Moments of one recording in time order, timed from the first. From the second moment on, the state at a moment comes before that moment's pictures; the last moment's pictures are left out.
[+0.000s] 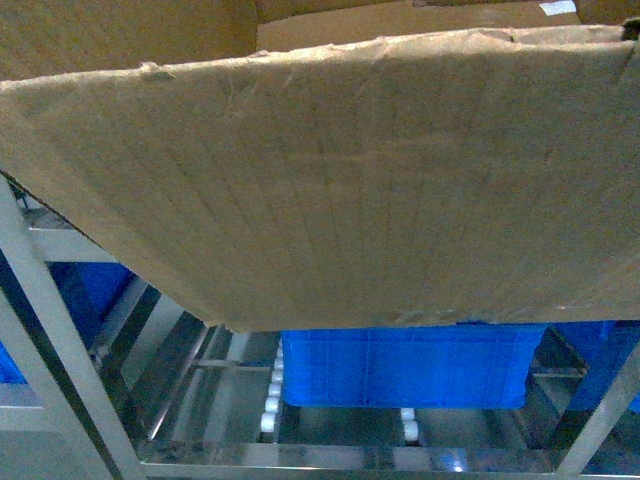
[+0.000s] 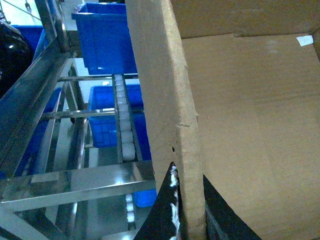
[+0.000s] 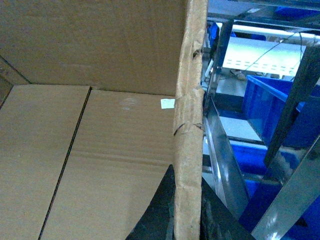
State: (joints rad) left arm -0.49 1.17 0.89 -0.03 -0.24 -0.20; right arm 0.05 1.14 0.81 0.28 -0.10 -0.05
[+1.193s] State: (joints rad) left arm -0.50 1.14 0.90 -0.03 -0.25 -0.21; right arm 0.05 1.14 0.81 0.26 -0.10 -0.04
